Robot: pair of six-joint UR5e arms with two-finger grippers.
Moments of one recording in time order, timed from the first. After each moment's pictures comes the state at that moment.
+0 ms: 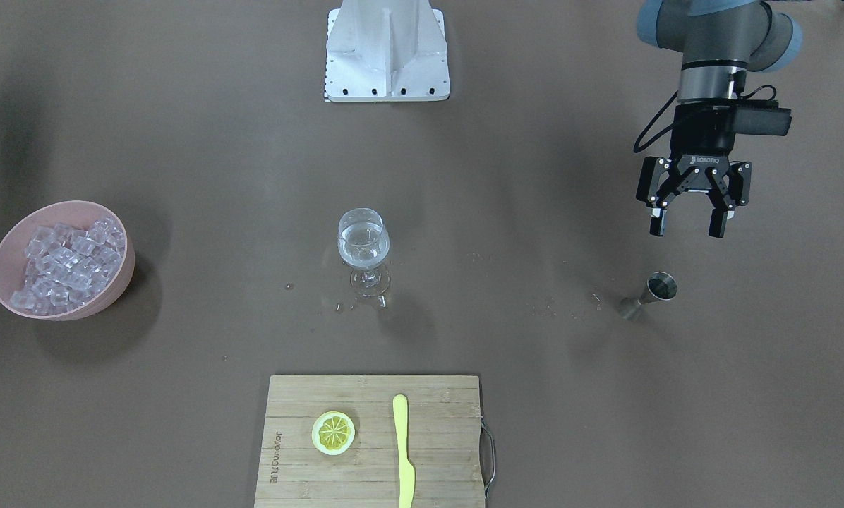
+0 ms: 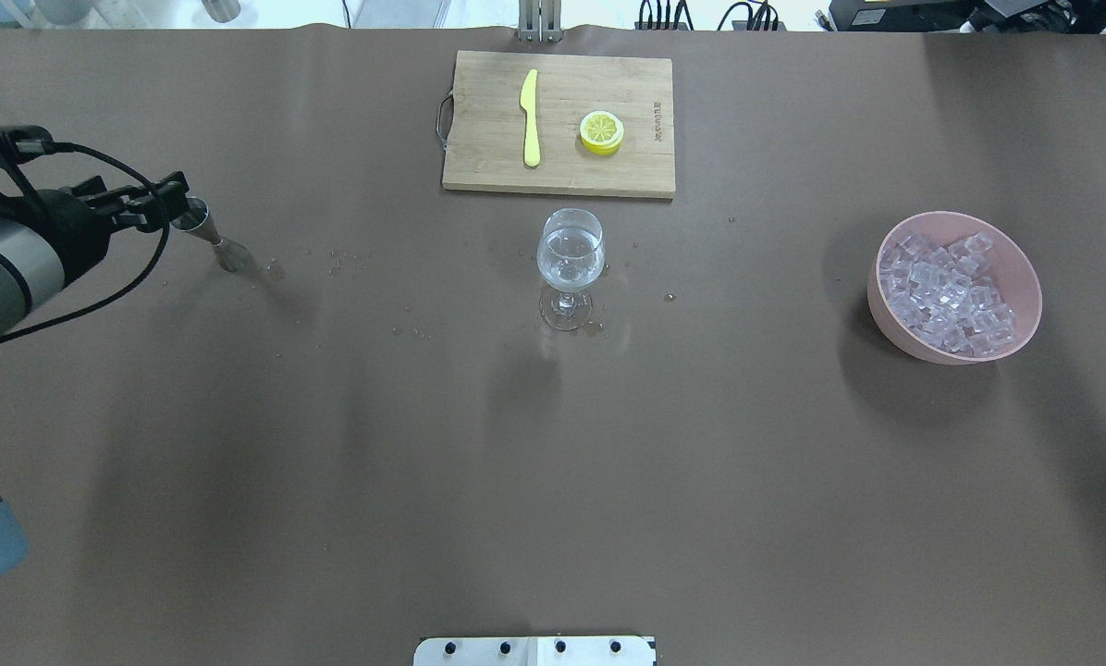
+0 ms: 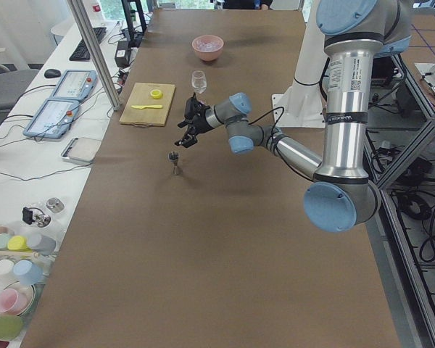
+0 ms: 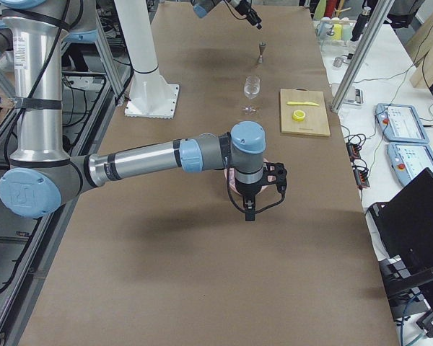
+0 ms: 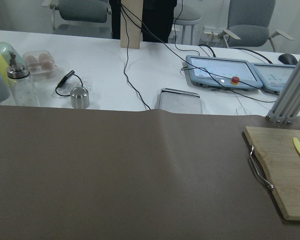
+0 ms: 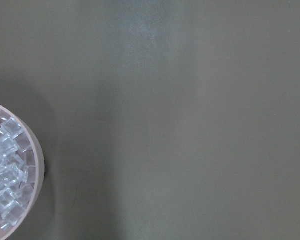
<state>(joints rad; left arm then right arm) -0.65 -1.58 -1.95 -2.33 -1.14 -1.15 1.52 -1.62 1.86 -1.62 2.27 0.12</state>
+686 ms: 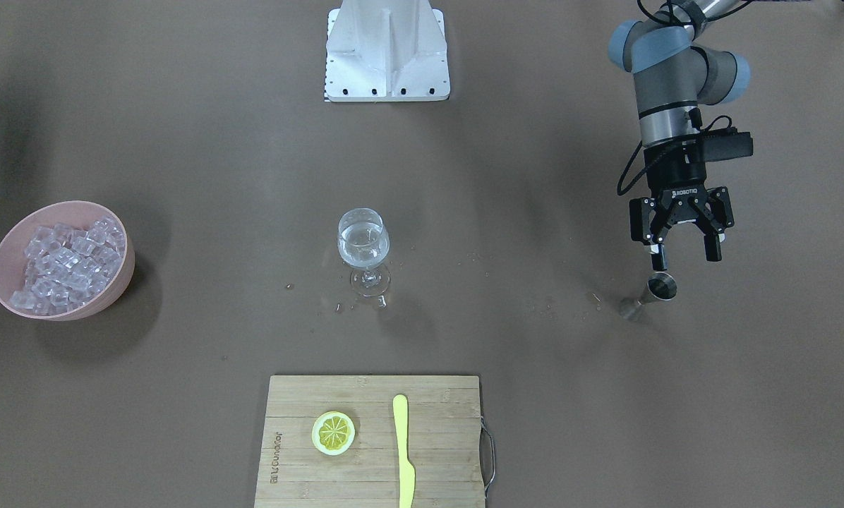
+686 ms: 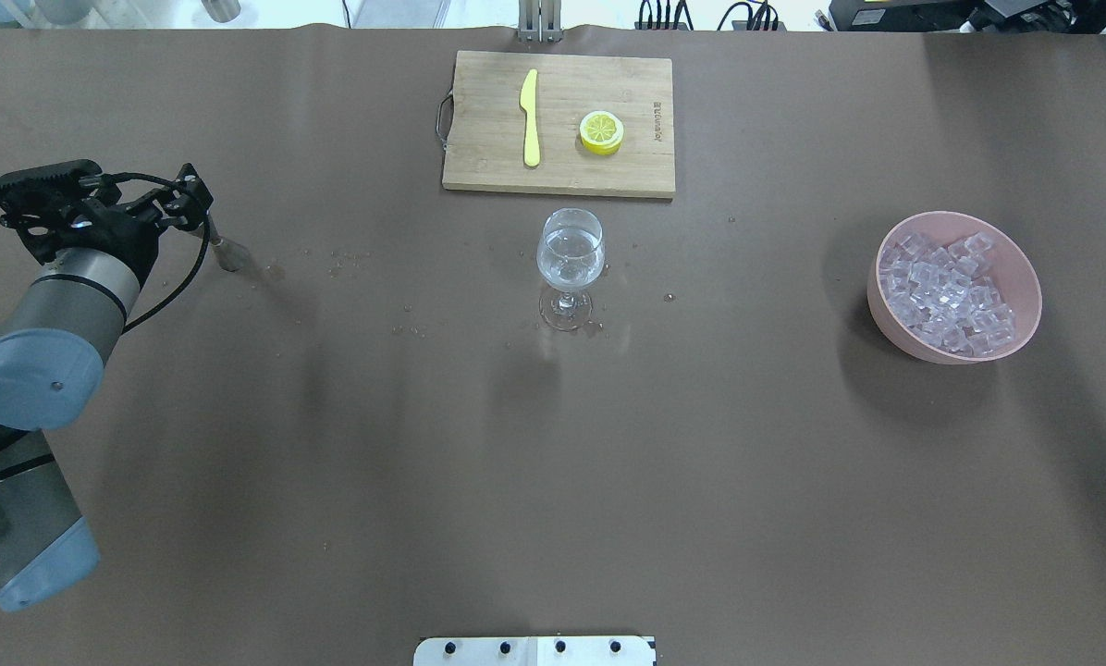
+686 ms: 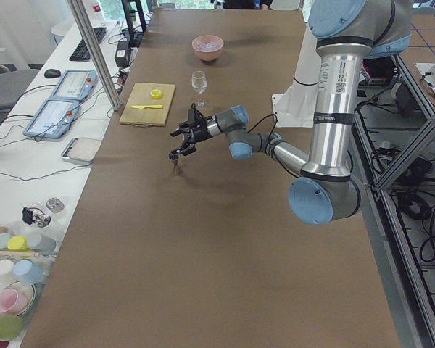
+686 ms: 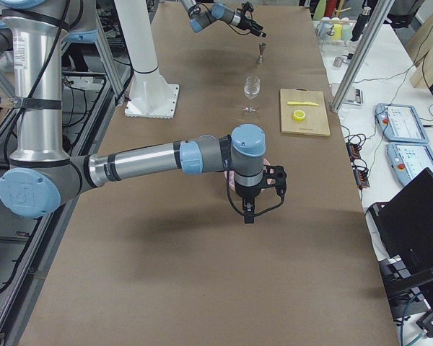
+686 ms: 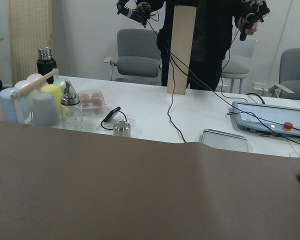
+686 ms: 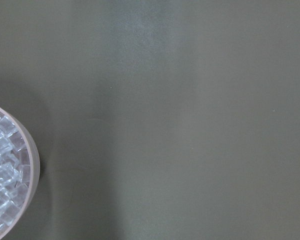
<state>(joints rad) -0.59 -1.67 -1.77 -2.32 -0.86 -1.31 1.52 -1.62 1.85 -1.62 2.27 0.12</state>
